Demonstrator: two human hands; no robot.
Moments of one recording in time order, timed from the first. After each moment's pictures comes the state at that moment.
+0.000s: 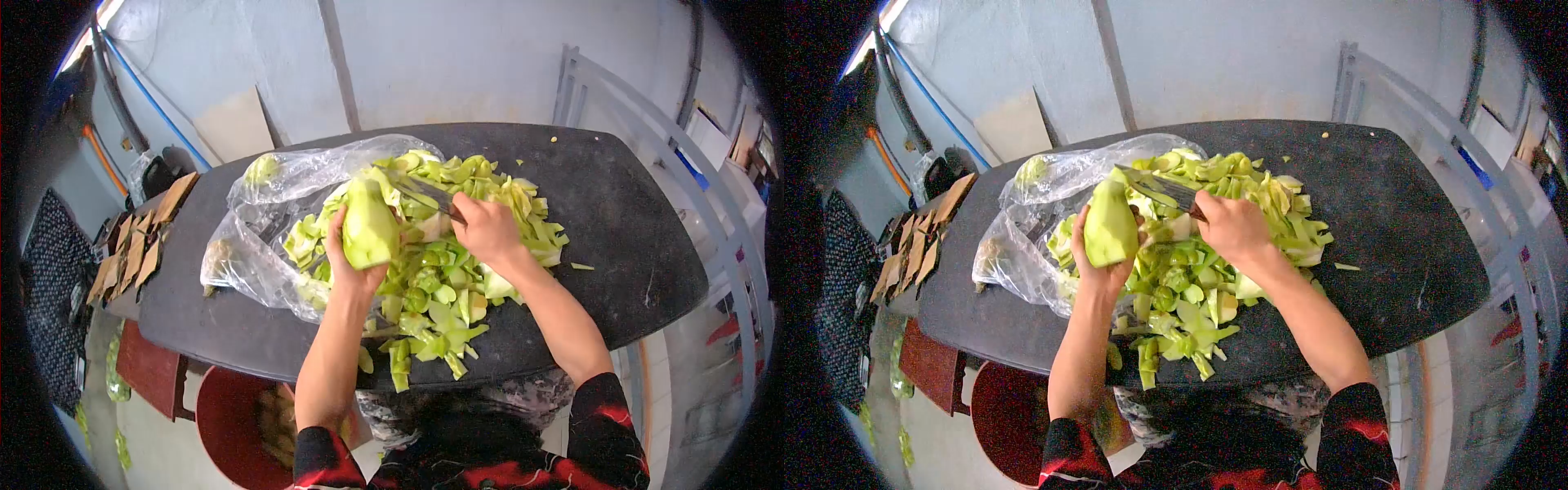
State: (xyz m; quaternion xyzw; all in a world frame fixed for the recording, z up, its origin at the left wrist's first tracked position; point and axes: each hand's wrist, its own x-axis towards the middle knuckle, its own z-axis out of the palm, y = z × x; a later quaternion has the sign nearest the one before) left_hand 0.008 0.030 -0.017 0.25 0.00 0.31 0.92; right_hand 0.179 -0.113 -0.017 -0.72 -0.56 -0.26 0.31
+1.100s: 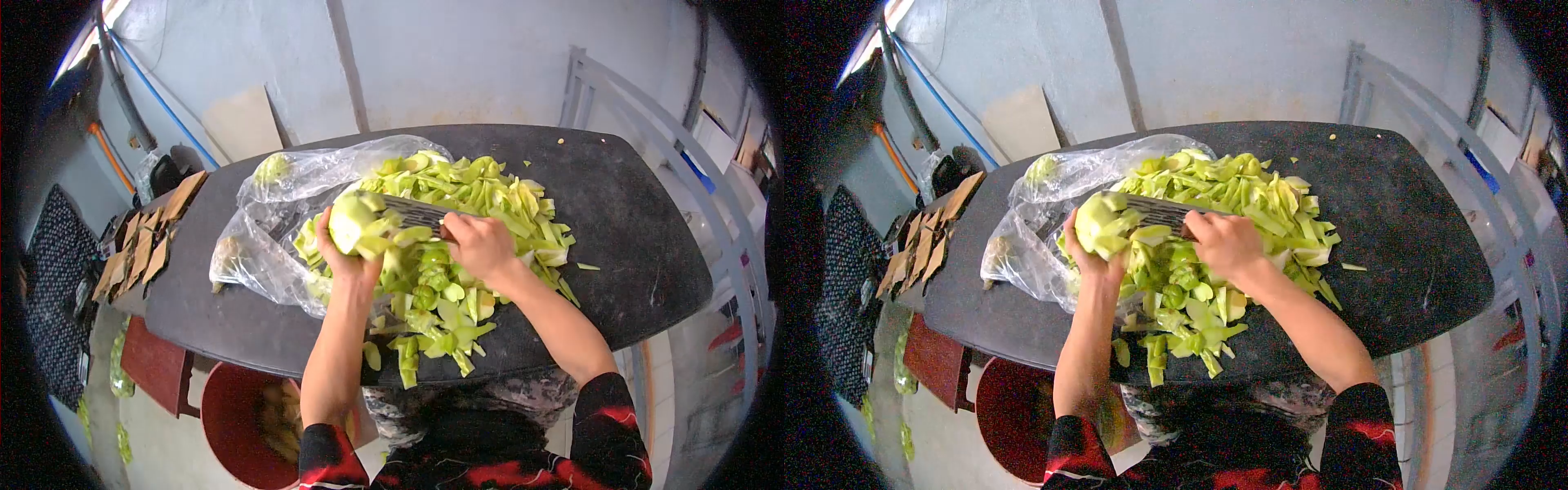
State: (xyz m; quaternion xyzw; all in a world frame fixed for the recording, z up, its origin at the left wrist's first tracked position) left_hand -0.006 0.043 -0.016 0.23 0.02 0.42 0.88; right_hand 0.149 -0.111 -0.026 -0.65 -0.61 -0.31 0.33
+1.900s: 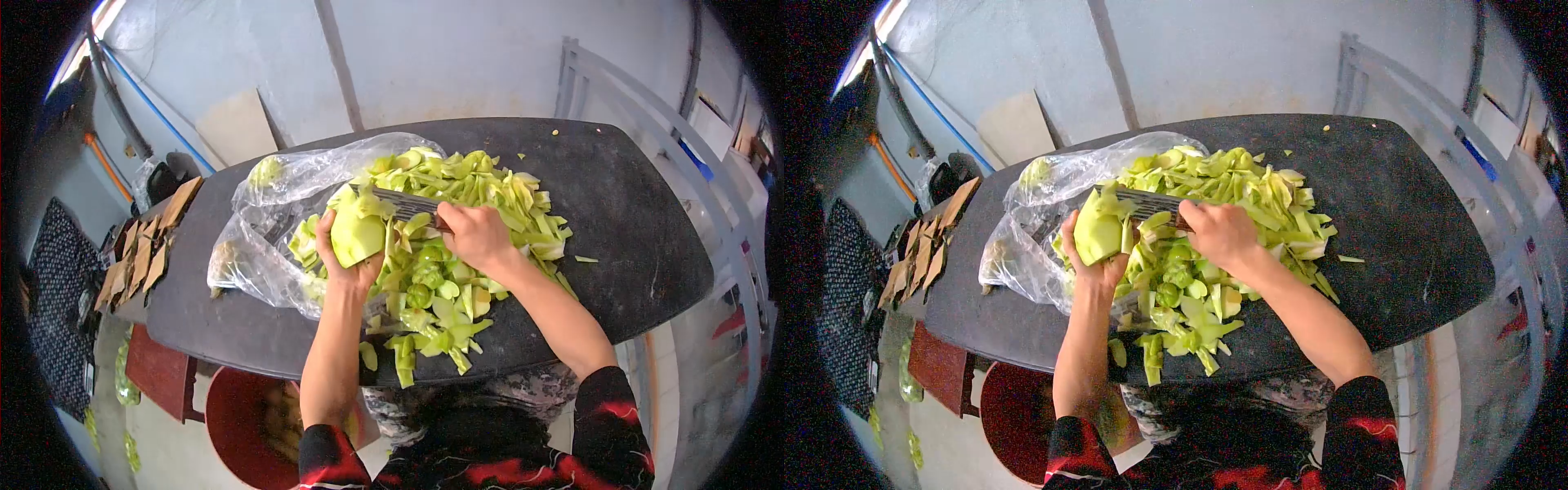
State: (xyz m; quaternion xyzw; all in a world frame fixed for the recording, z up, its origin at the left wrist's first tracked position) left_hand -0.005 0.043 -0.026 0.27 -0.02 0.35 0.90; right_hand 0.159 -0.109 -0.024 -0.69 -0.60 -0.23 0.33
